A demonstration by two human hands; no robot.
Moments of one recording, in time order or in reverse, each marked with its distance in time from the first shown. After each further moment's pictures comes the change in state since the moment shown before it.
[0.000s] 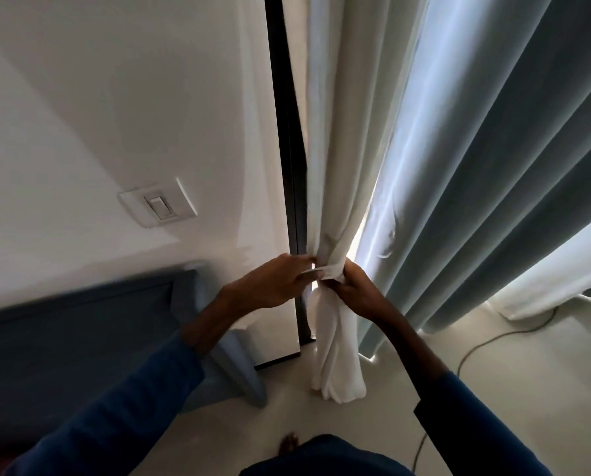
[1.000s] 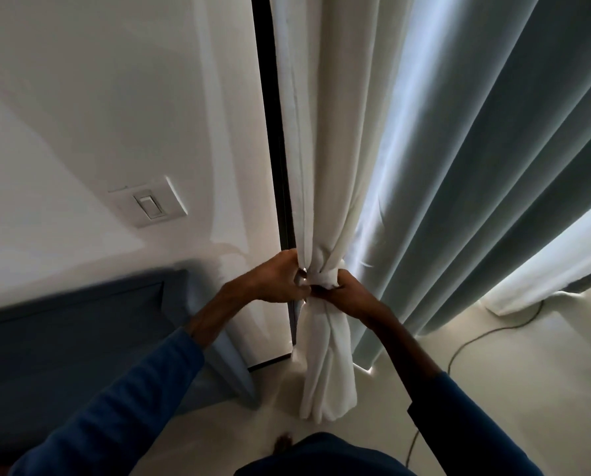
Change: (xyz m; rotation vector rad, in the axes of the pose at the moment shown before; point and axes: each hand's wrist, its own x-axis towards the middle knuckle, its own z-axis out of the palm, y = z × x) left_hand 0.007 -0.001 0.009 -0.128 -0.014 0.012; right_hand -0.020 -0.012 0.000 0.148 -0.099 0.168
